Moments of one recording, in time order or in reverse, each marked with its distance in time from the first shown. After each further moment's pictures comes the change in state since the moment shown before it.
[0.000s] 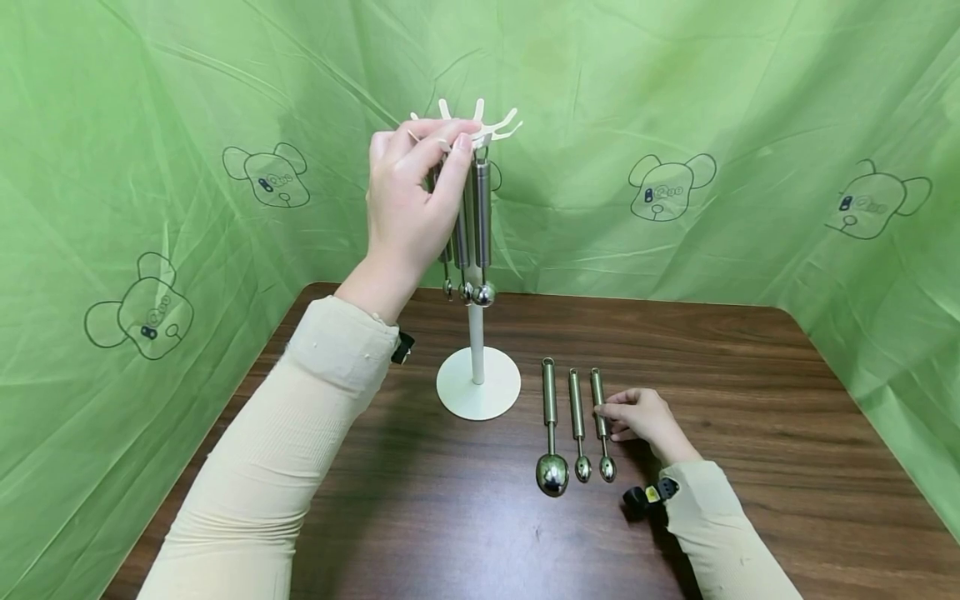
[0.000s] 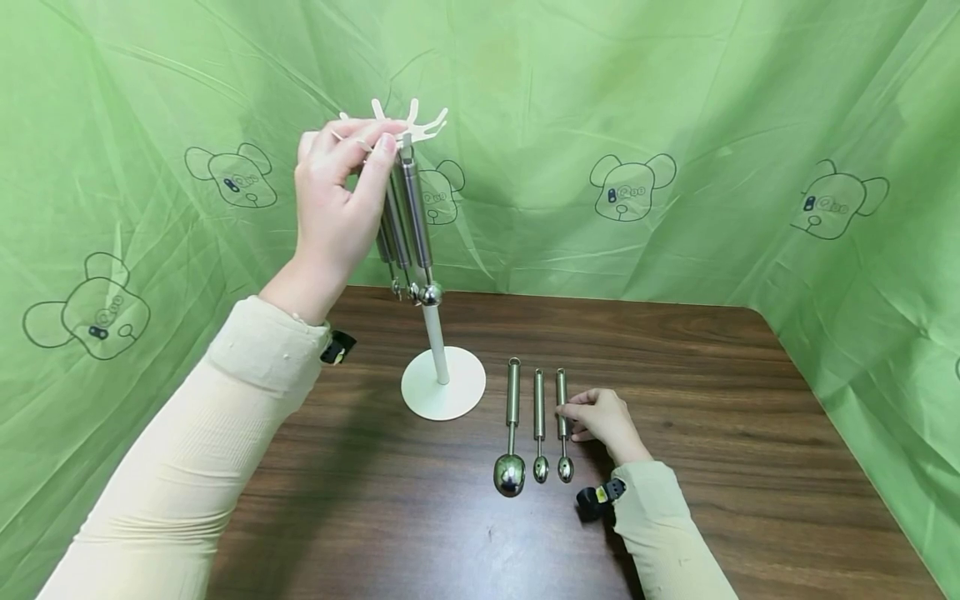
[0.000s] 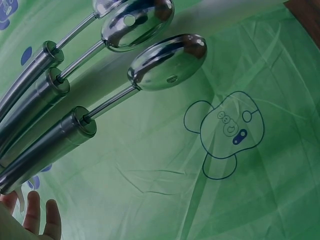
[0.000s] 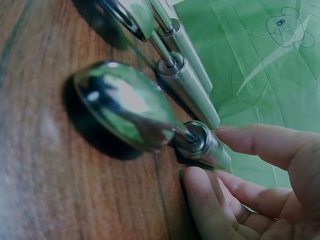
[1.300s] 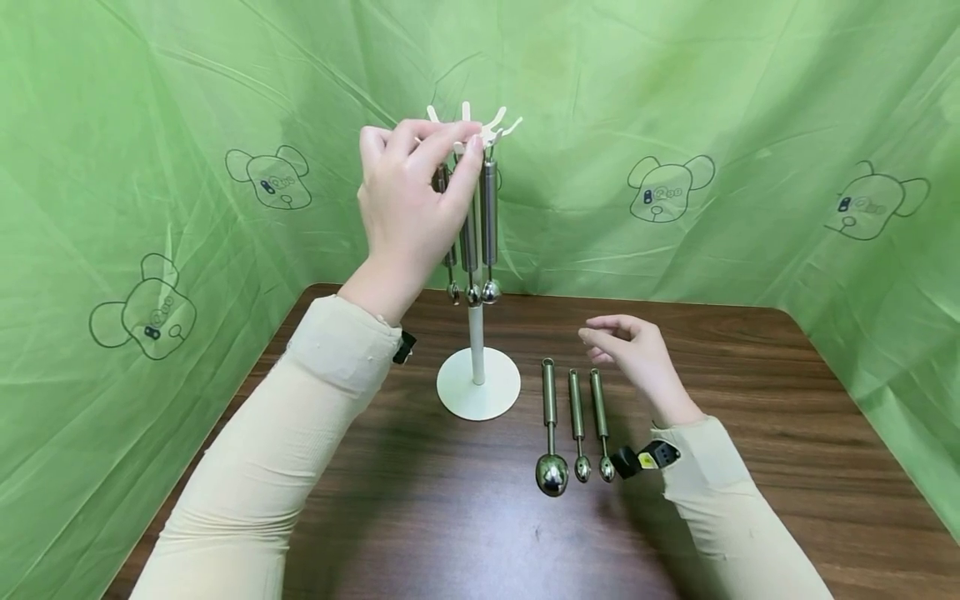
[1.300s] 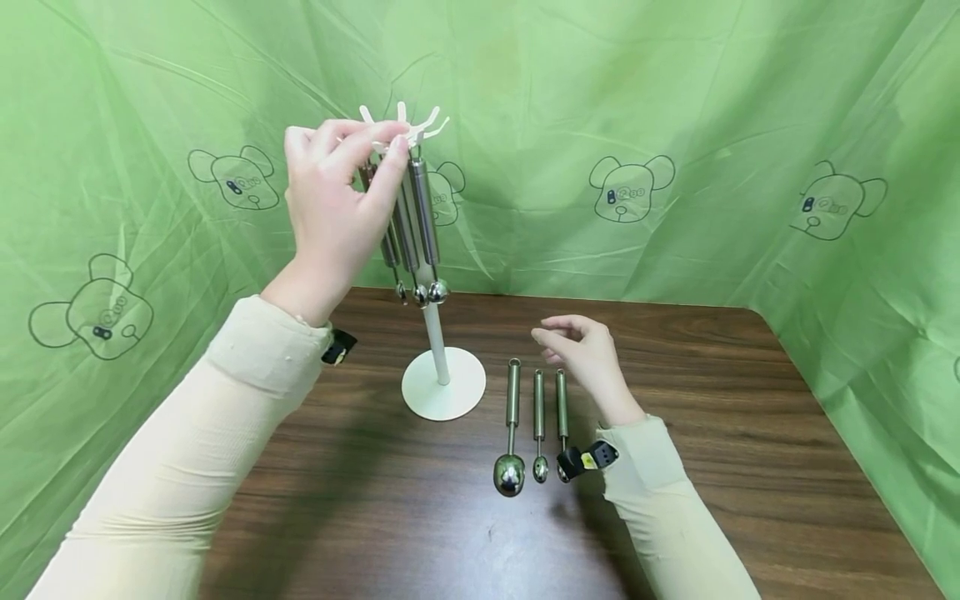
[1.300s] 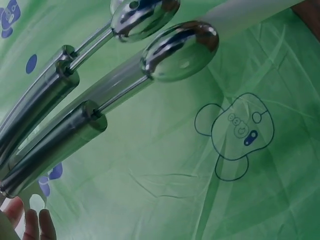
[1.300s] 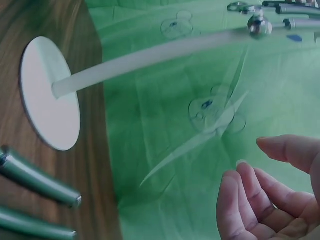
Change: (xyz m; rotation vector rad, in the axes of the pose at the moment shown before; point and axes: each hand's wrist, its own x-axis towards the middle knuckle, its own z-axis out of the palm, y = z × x) left_hand -0.002 0.013 0.000 0.215 0.043 -0.014; right_hand -0.029 -0.114 -0.006 0.153 0.060 -0.381
